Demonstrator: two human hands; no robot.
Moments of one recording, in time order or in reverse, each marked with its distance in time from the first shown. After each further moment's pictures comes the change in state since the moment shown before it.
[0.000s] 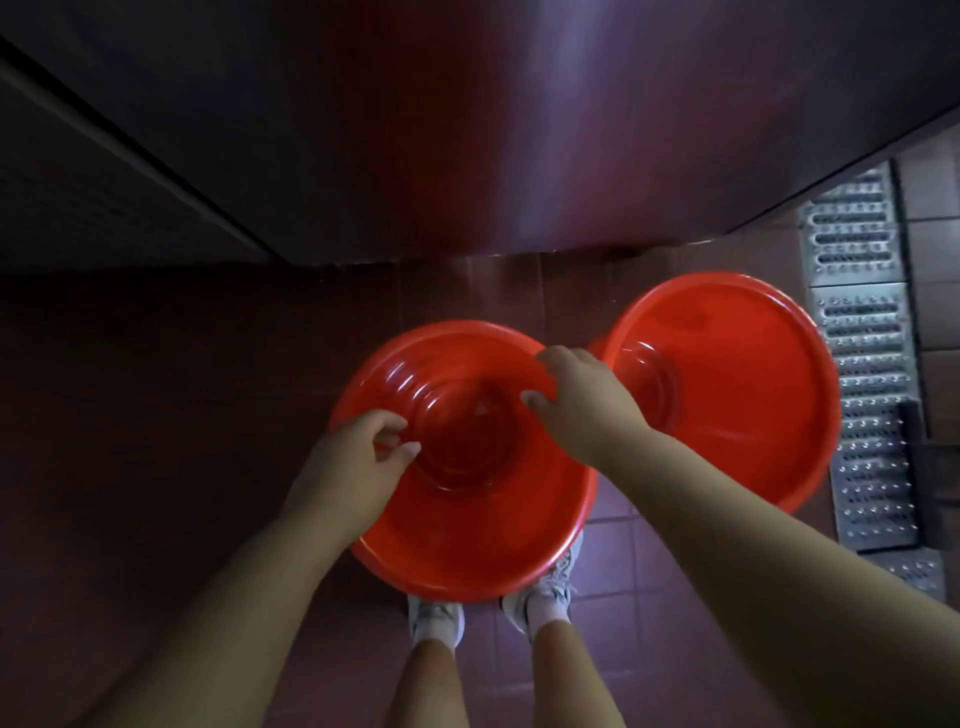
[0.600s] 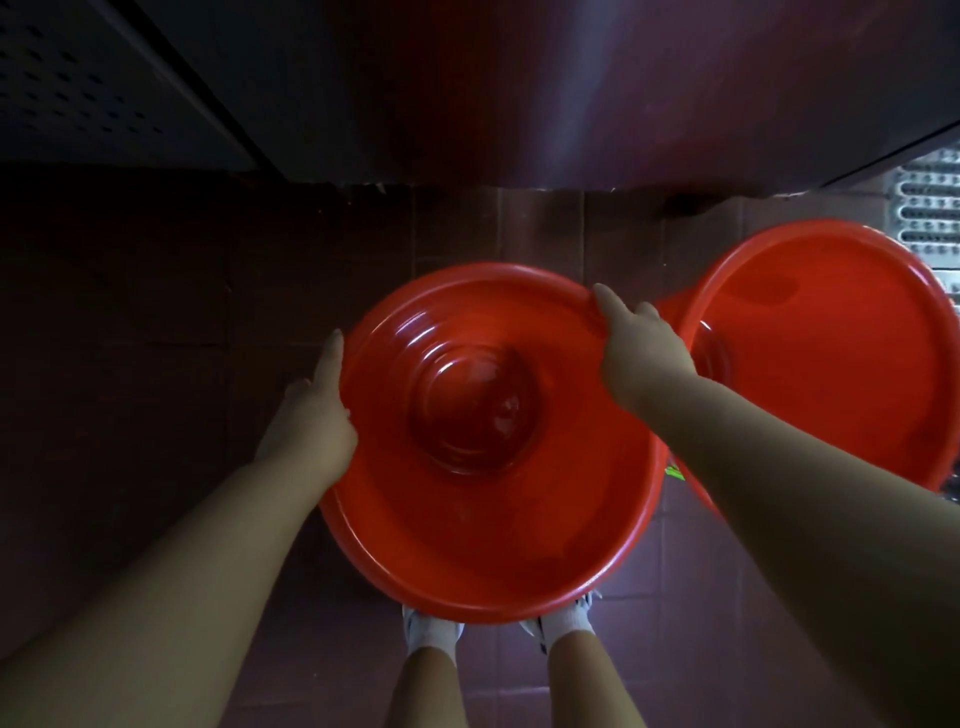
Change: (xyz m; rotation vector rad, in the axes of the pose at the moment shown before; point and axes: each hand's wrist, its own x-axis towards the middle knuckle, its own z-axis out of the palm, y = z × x) left_hand 0.087 -0.098 0.045 0.162 0.022 -0.288; right_hand 0.081 0.039 0.073 -0.223 0.019 0.156
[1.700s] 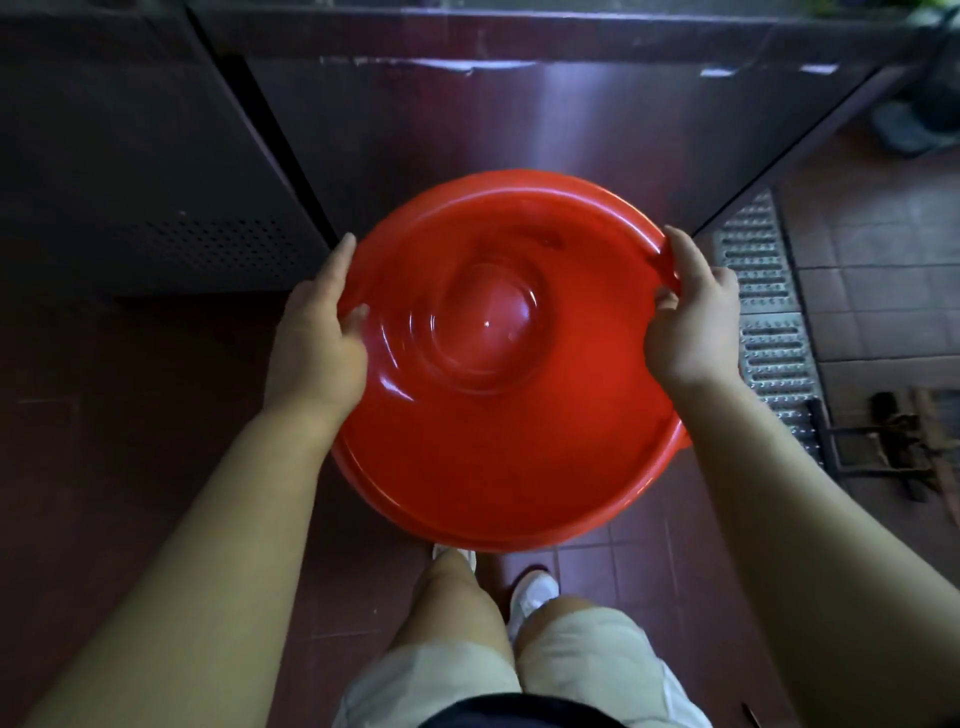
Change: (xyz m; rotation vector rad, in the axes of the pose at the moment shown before) left_hand -0.356 0.027 -0.218 -0.381 0.458 0.537; right_hand -0.341 0.004 -0.230 0.604 0.681 0.012
